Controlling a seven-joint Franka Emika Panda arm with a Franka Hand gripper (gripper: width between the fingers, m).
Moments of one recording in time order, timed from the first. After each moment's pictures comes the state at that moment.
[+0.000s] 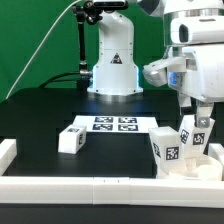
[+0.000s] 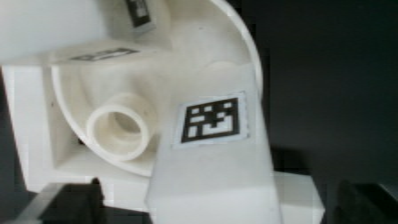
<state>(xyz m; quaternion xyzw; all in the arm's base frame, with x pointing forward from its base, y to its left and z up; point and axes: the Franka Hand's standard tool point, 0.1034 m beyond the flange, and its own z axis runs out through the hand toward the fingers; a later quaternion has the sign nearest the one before) 0.579 0.092 0.085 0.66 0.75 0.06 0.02</state>
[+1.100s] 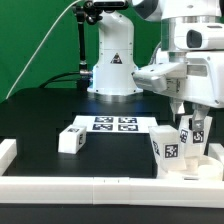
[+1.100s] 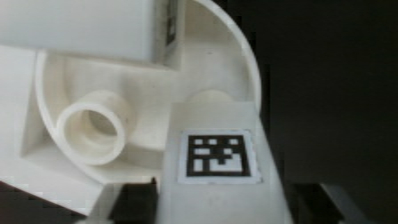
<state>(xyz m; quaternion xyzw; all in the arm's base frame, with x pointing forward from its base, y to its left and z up) 0.579 0.081 0.078 0.60 0.80 0.05 0.03</state>
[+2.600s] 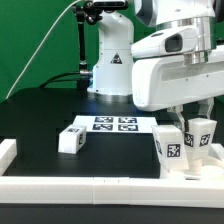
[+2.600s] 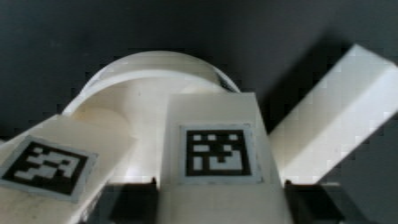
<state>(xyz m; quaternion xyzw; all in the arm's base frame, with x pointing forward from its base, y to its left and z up) 0.581 0.091 0.075 0.98 0.19 0.09 -0.05</state>
